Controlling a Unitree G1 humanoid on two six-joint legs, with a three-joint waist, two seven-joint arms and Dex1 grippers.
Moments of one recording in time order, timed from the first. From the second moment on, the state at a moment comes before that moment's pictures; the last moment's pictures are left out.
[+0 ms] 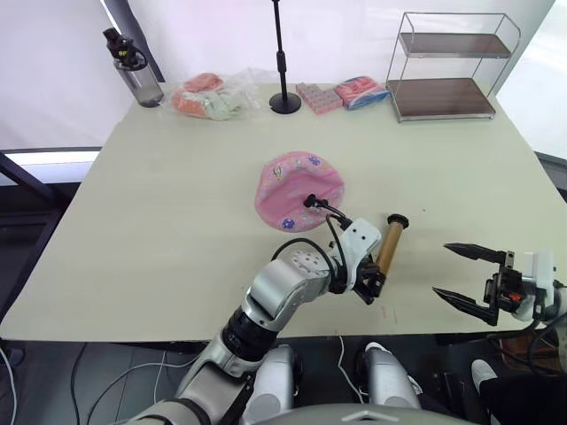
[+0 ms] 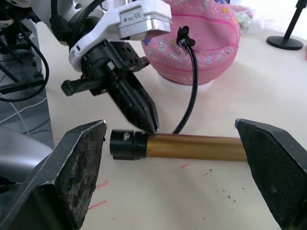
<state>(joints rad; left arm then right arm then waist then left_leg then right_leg) -0.46 0.13 -0.50 -0.24 -0.30 1.20 -0.28 0.10 -0.64 -0.29 0.02 0.55 -0.16 1.37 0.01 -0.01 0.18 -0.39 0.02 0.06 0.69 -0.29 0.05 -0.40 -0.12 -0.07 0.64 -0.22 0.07</state>
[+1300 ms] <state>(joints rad) -0.52 0.13 -0.47 -0.36 -0.39 1.34 -0.36 0.09 -0.63 -0.25 0.09 0.55 -0.19 1.40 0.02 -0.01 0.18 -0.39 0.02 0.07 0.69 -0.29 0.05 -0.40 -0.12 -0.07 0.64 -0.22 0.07</state>
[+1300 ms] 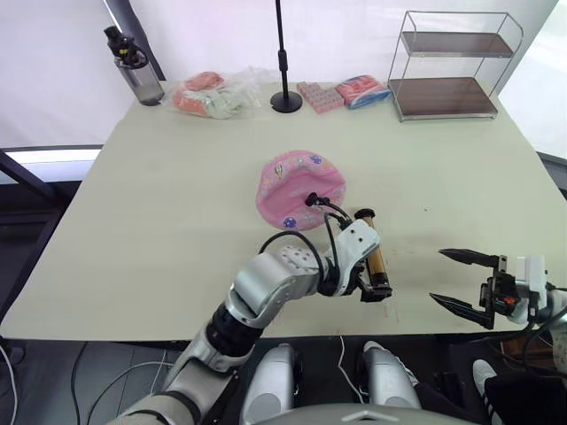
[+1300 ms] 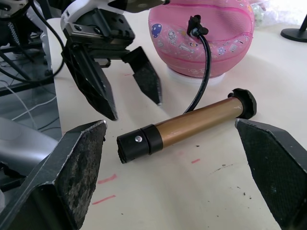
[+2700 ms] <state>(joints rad) -0.81 -0.14 -0.33 0.11 -0.28 1.61 -0.10 0.10 -0.63 -0.25 0.12 0.55 -0.23 1.39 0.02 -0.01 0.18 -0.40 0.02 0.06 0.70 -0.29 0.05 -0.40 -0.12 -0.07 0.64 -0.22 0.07</state>
